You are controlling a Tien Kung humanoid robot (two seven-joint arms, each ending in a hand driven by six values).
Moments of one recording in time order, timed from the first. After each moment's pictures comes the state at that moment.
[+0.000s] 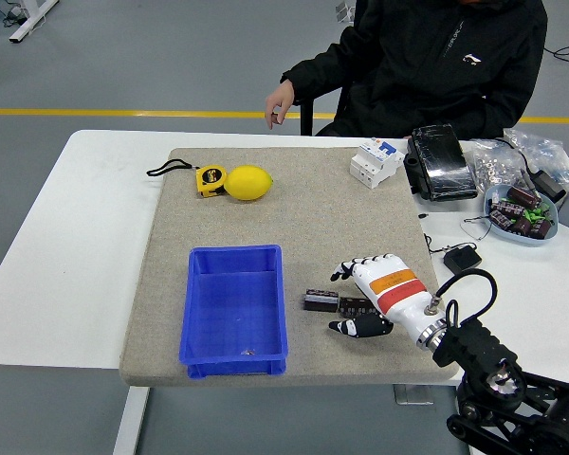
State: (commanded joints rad) left arm -0.23 0.09 -0.87 -0.21 1.05 0.03 0.27; right arm 0.55 -0.29 0.37 1.18 -2.03 -0.53 -0.18
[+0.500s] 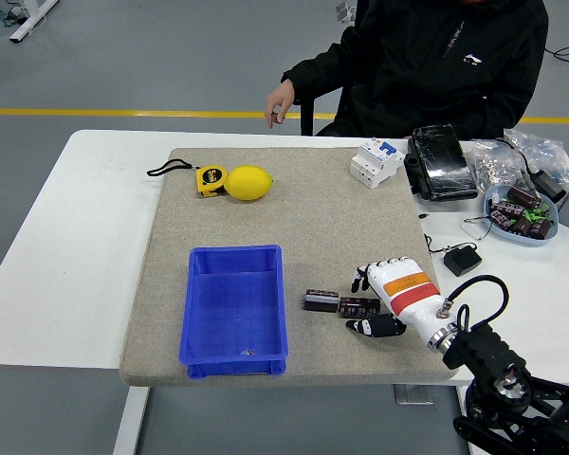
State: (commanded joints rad) left arm -0.23 0.09 -0.87 -0.21 1.05 0.03 0.28; right arm 0.54 -0.29 0.37 1.12 -2.03 -0.58 -0.16
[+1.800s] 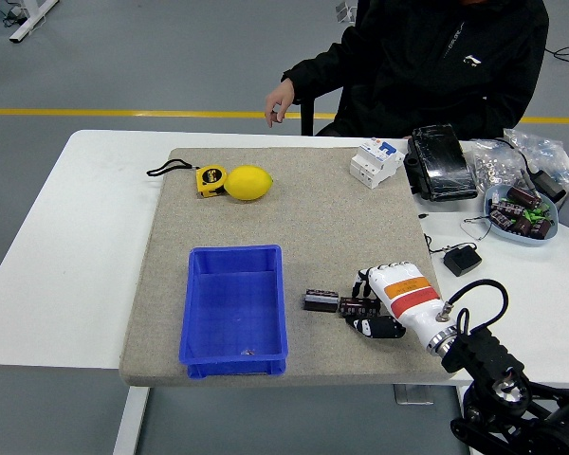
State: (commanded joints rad) left arm -0.24 0.09 -0.82 -0.22 1.00 0.02 0.27; right arm 0.53 -0.27 0.37 1.10 -1.99 -0.58 -0.15
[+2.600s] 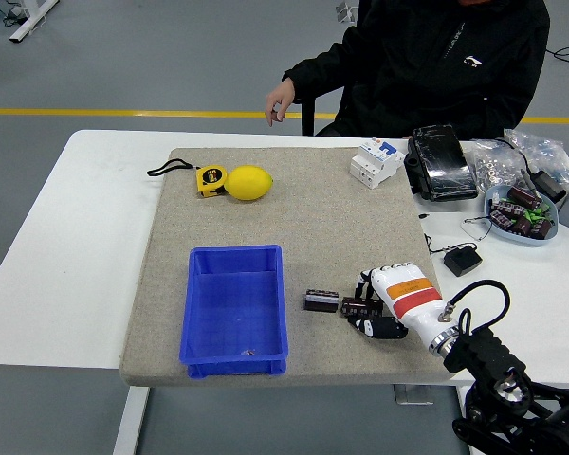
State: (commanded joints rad) left arm -0.25 0.09 -0.82 -0.22 0.99 0.03 0.27; right arm 0.53 -0.28 0.36 1.09 -1.97 -0.59 -0.15
